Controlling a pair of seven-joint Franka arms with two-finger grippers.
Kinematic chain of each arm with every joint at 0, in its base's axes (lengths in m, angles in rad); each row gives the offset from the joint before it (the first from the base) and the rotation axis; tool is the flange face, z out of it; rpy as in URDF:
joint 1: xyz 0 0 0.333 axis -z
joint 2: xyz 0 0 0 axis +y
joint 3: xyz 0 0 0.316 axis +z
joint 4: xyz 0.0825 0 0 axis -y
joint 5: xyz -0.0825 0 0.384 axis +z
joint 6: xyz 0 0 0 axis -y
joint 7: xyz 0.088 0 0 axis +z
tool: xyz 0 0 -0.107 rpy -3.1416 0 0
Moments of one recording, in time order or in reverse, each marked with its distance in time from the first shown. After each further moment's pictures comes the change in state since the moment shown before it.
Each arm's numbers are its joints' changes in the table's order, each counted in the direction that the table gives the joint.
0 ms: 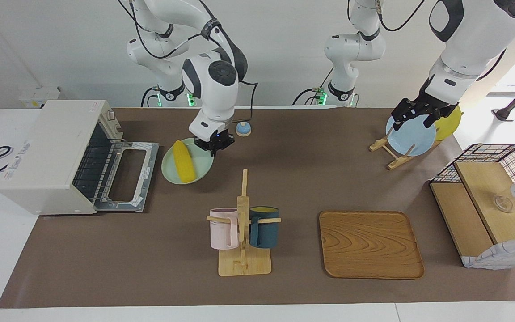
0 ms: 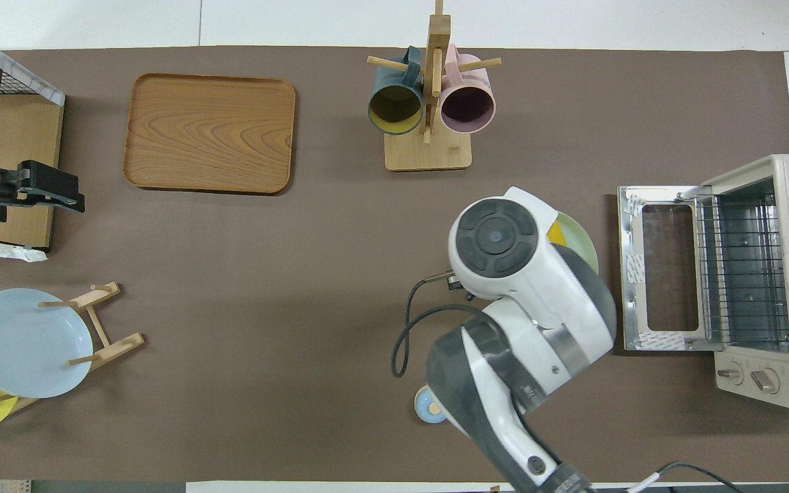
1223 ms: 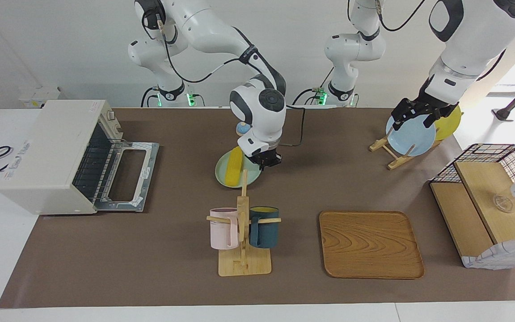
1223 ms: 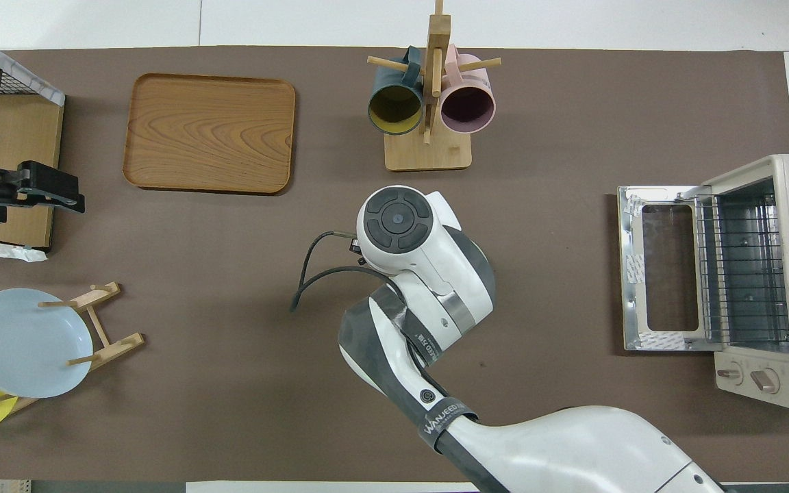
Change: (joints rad) left arm 0.000 0.000 0.000 0.000 0.000 -0.002 0.000; right arm -0.078 0.291 -0.009 0.223 0.175 0.242 -0.408
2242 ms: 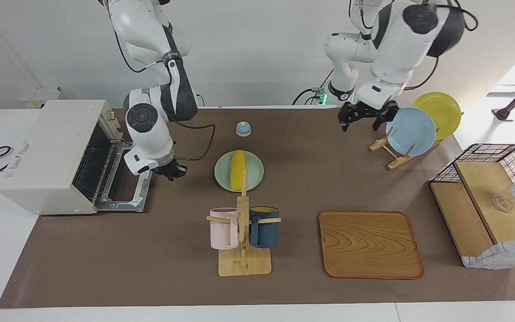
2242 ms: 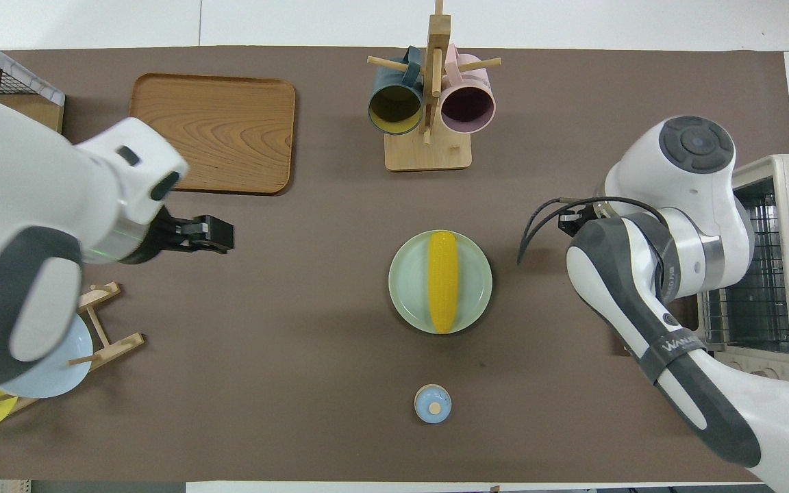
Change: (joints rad) left arm 0.299 -0.071 -0.034 -0.251 -0.002 0.197 0.250; right arm 0.491 -0.225 -0.013 -0.324 -0.066 -0.059 0.570
